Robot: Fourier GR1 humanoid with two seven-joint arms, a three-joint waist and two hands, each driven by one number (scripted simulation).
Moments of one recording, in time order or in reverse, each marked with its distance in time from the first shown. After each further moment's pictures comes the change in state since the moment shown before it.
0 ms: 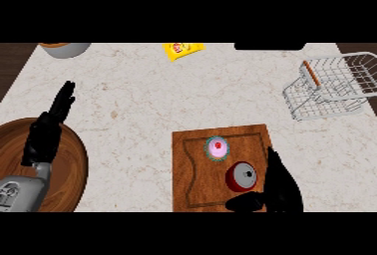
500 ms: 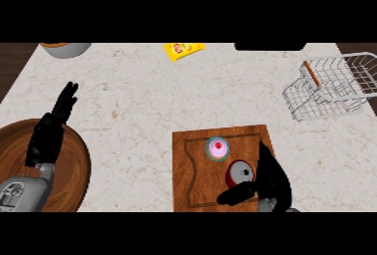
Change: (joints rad) left arm 0.003 -0.023 0.005 0.005 -0.022 0.004 -0.012; right arm -0.085 0.001 -0.014 0.120 -0.086 -0.052 -0.007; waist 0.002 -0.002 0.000
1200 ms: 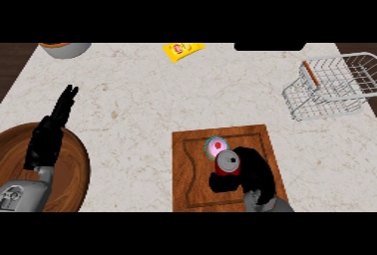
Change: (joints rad) left arm 0.023 -0.014 0.022 -0.005 -0.015 -0.025 -0.008; right arm -0.098 -0.005 0.067 0.100 -0.071 -0.002 -0.032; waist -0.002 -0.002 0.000
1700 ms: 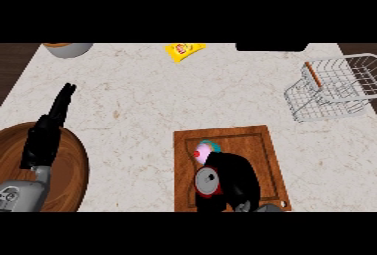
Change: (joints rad) left arm 0.003 0.002 0.011 -0.042 -0.008 -0.012 0.026; right arm -0.060 -0.110 0.217 -0.015 0.032 0.127 -0.328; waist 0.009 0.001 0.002
